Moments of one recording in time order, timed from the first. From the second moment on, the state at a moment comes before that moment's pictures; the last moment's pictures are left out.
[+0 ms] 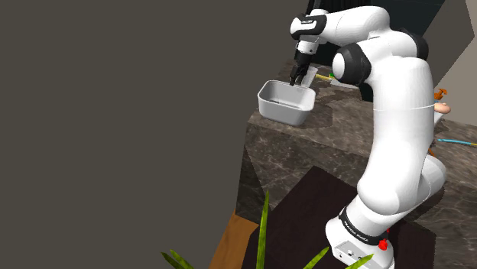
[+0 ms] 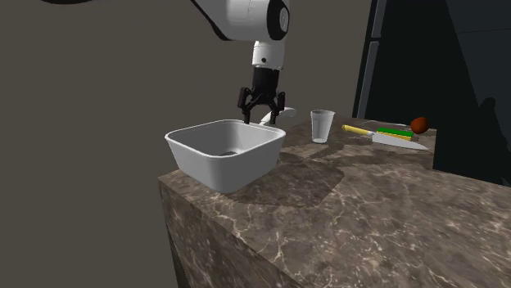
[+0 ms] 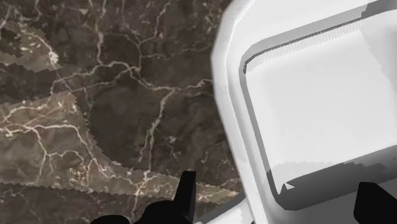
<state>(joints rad) -0.35 0.56 -0.46 -1.28 0.34 1.68 -0.86</state>
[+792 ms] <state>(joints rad) -0.36 0.59 -0.45 -1.33 0.35 1.76 -0.89</state>
